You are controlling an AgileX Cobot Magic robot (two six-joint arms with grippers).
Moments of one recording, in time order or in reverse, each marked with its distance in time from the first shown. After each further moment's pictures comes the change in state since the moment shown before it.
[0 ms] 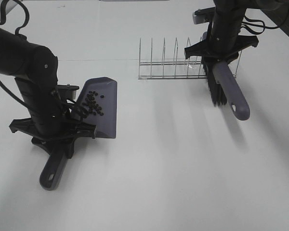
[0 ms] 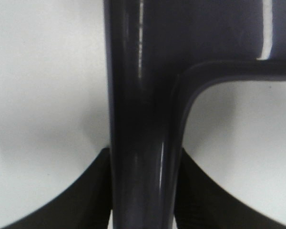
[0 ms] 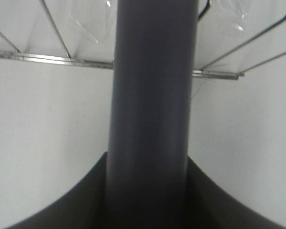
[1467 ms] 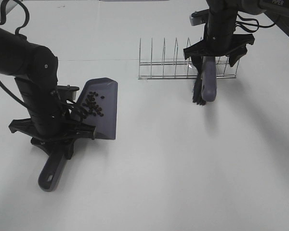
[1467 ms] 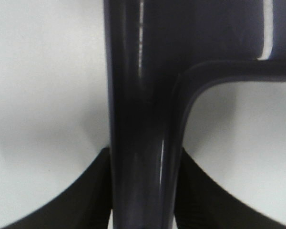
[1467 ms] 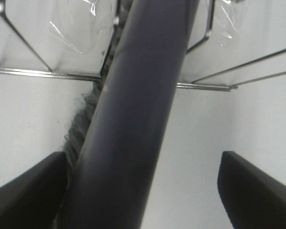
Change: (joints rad) left arm 0.000 0.000 0.000 0.000 0.013 0.008; right arm -0.002 0.123 -0.196 -0.014 0.139 -0.041
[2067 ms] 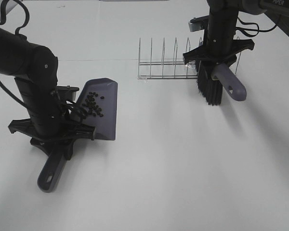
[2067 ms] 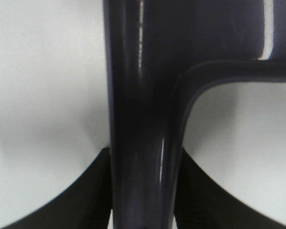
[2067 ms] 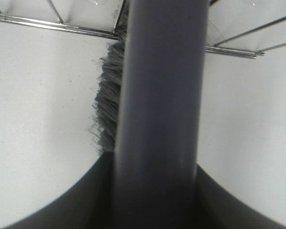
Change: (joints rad) left arm 0.000 0.000 0.000 0.000 0.008 0.002; right arm -0.004 0.000 0.000 0.062 0.082 -0.058
